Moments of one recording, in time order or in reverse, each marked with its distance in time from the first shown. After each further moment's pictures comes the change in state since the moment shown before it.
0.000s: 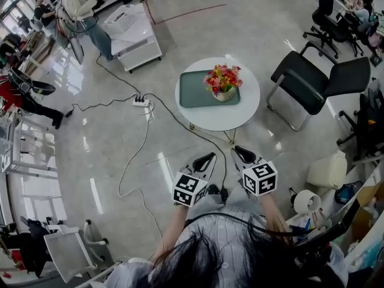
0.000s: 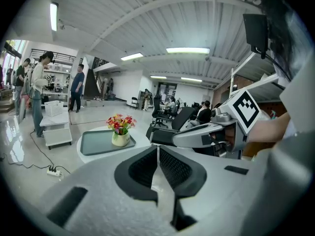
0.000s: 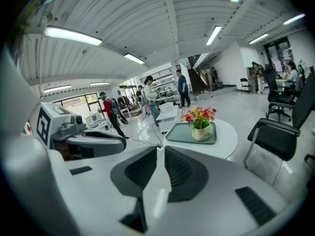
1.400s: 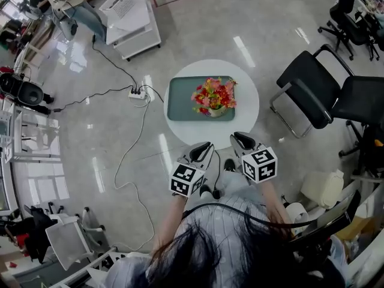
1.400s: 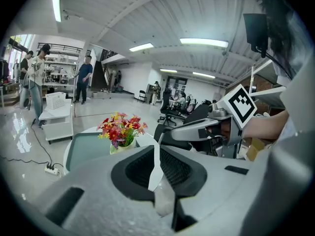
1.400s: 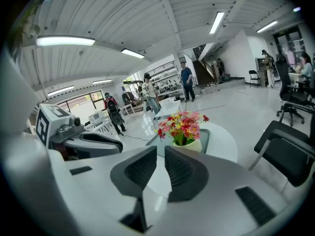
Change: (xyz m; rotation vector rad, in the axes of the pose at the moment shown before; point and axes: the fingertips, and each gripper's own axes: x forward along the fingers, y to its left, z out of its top) left arm 0.152 0.067 0.048 -0.079 0.073 0.074; right arm 0.092 -0.152 0.070 -0.009 0.076 0.095
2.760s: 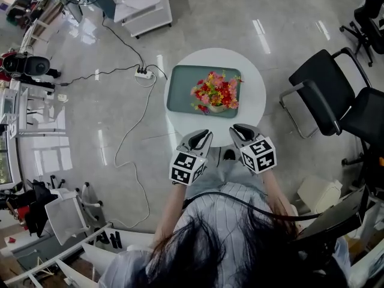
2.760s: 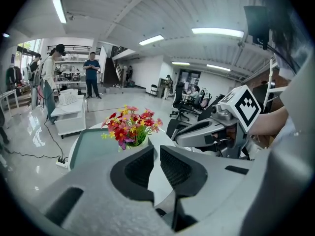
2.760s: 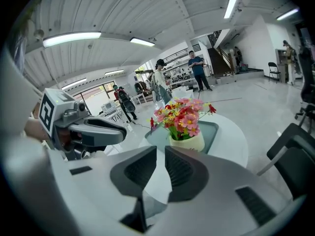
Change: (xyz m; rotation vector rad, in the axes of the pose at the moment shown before) left arm 0.047 0.040 0.002 -0.046 0.077 0.148; right arm 0.051 -0.040 -0.012 -0.077 0.137 0.160
